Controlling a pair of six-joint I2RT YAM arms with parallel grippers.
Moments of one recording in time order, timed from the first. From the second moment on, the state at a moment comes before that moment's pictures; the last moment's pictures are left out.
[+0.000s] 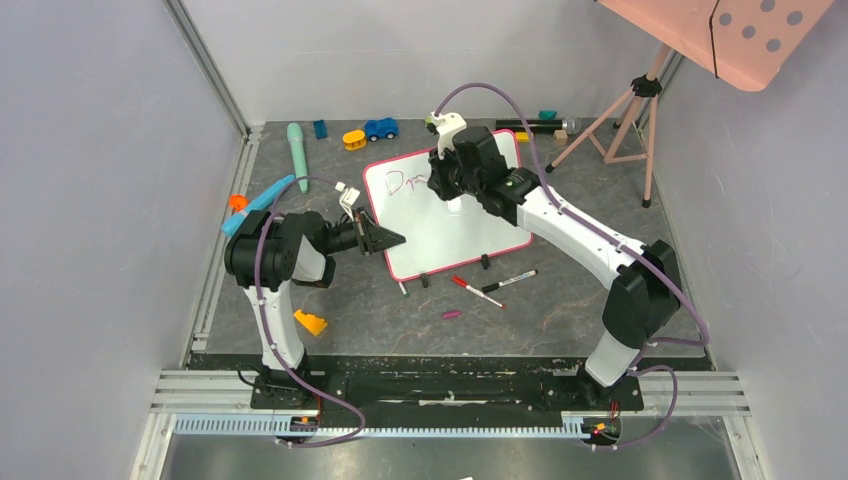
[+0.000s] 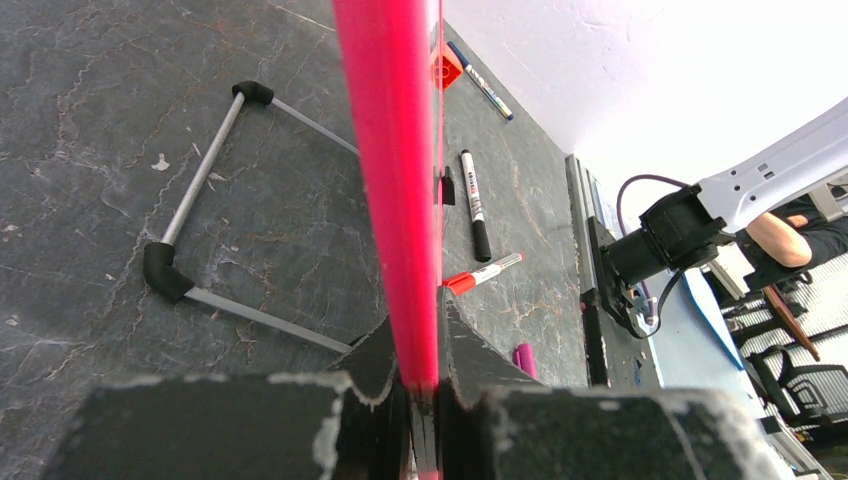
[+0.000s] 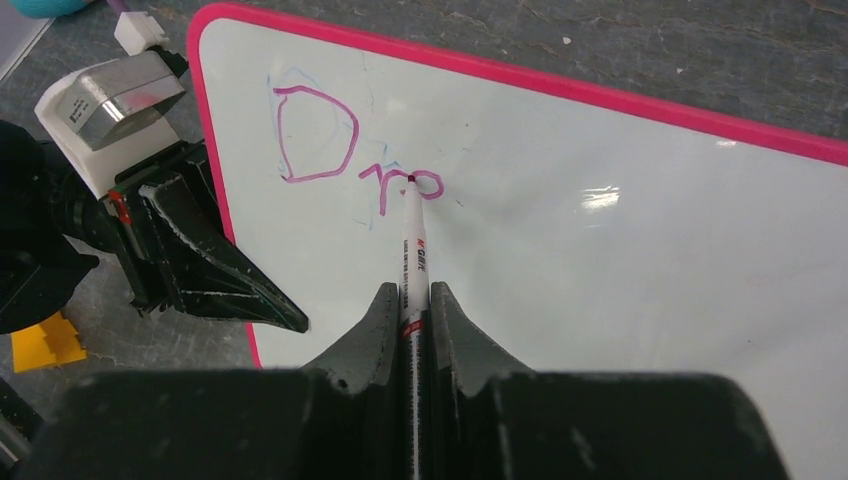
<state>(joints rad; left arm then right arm) -0.11 2.05 0.60 1.51 1.15 -0.75 0.67 1.70 1.51 -0.31 0.02 0.11</state>
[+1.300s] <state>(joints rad) -0.11 2.05 0.60 1.51 1.15 -0.75 0.67 1.58 1.43 -0.28 0.03 0.06</state>
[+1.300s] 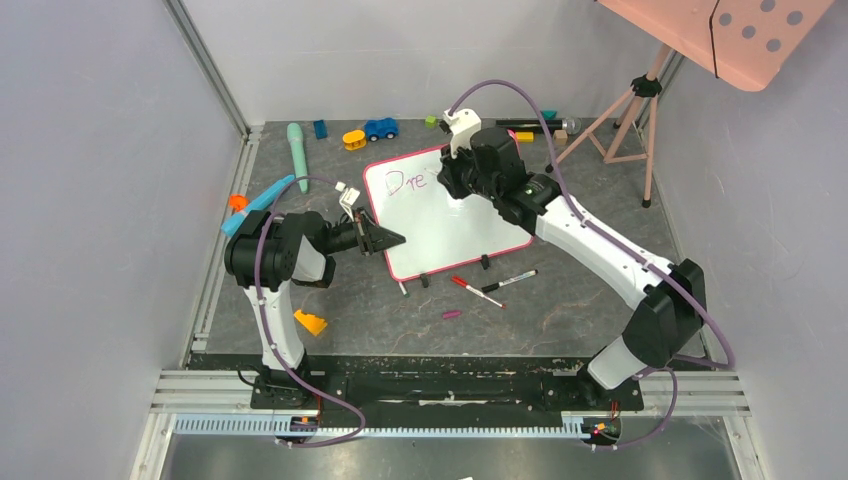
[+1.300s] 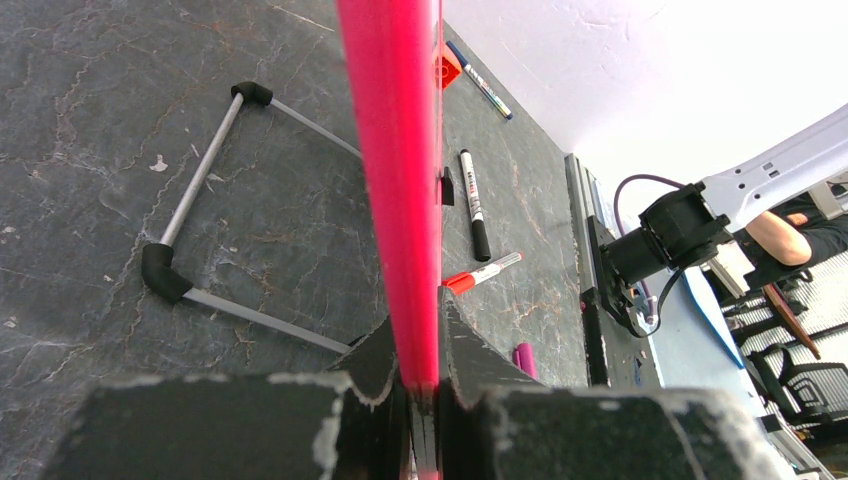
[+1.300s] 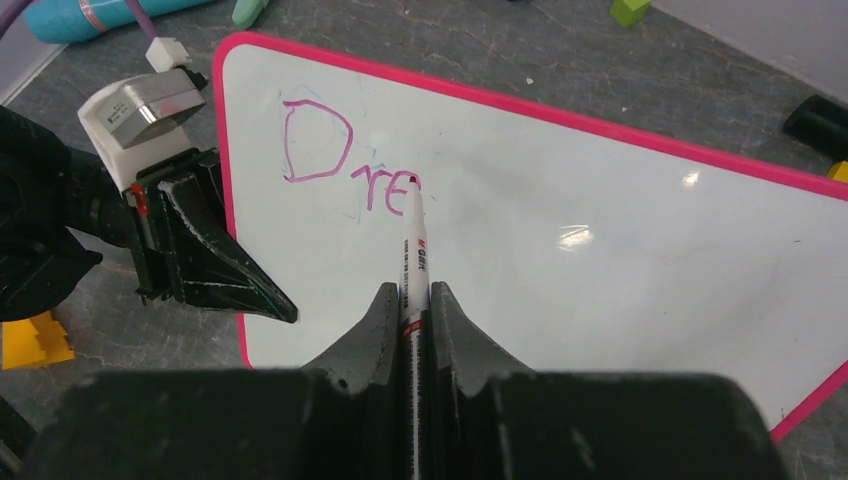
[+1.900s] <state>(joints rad) -0.11 2.05 0.60 1.51 1.15 -0.75 0.65 1.60 1.43 -0.29 0.07 0.06</state>
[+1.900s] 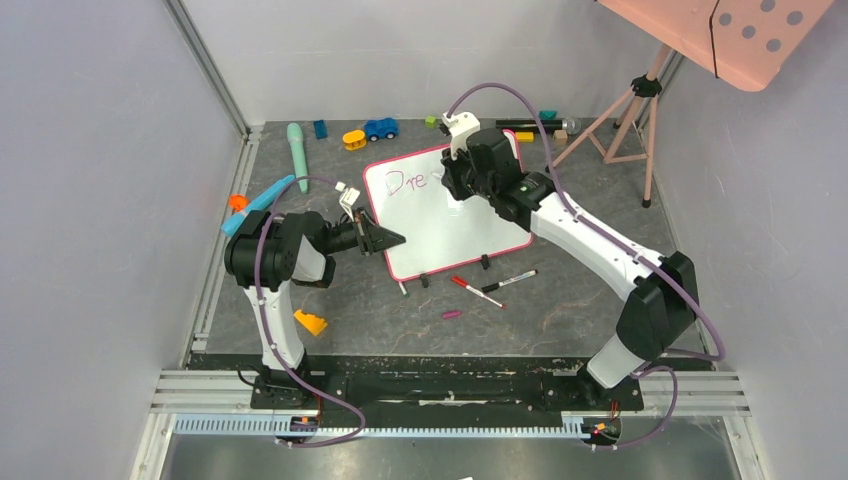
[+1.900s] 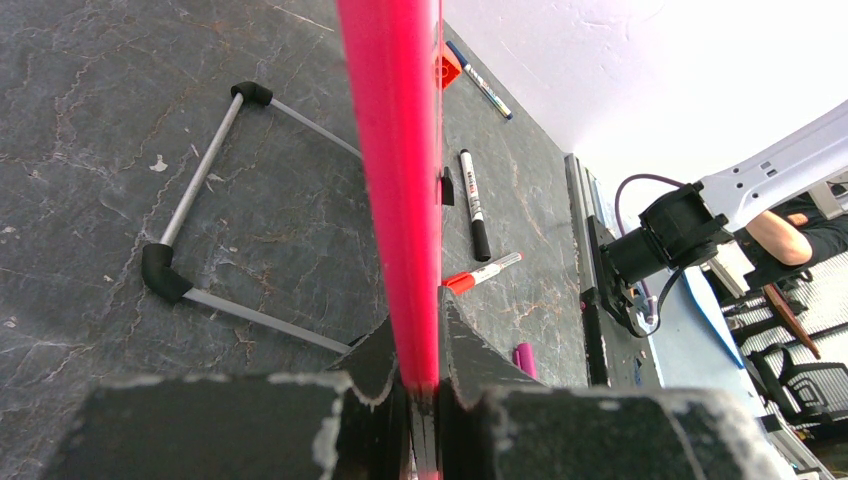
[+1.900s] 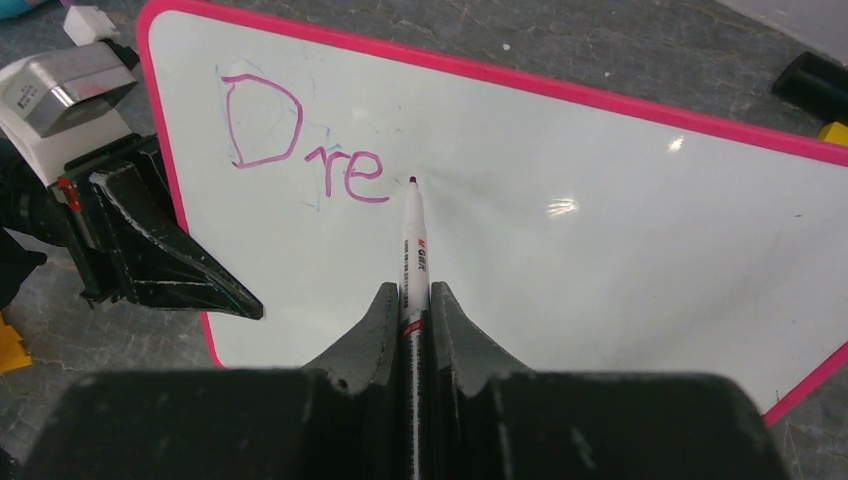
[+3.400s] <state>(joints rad) -0.11 2.05 0.60 1.51 1.15 -0.75 0.65 1.65 1.44 -0.31 0.05 0.06</state>
